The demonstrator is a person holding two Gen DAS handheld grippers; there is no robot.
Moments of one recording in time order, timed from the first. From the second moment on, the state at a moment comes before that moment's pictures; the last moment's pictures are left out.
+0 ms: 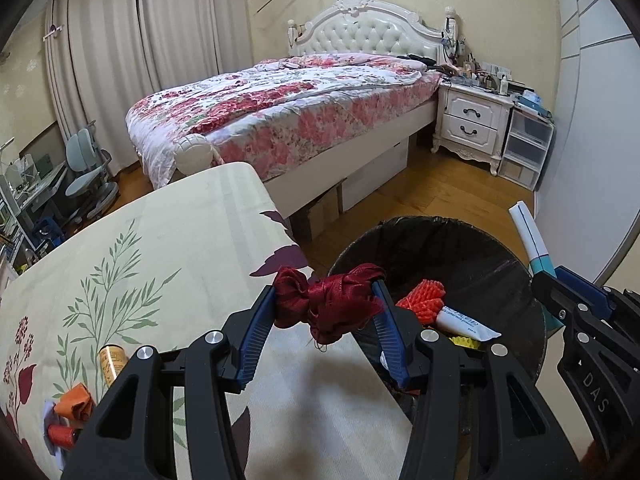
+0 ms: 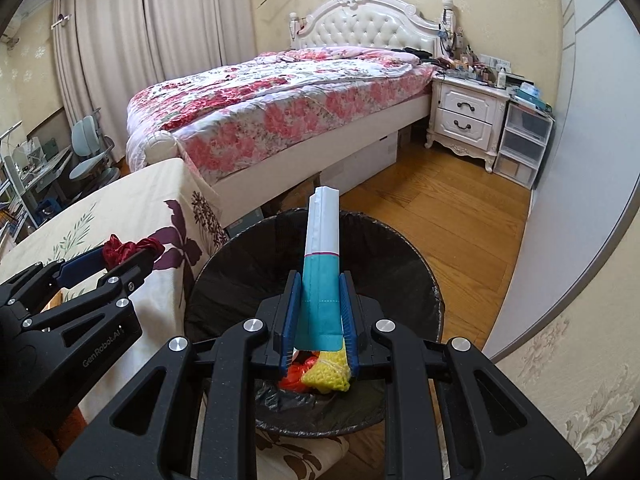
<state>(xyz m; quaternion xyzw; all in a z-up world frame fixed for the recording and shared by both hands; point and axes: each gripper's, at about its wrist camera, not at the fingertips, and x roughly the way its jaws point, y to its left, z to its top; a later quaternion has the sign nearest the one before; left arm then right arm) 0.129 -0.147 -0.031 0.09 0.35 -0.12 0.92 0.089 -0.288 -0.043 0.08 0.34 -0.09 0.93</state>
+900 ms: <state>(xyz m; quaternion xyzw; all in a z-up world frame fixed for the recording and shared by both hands) 0.146 -0.163 -0.031 0.08 0.35 -0.13 0.92 0.096 -0.315 -0.059 0.10 0.35 -0.13 0.92</state>
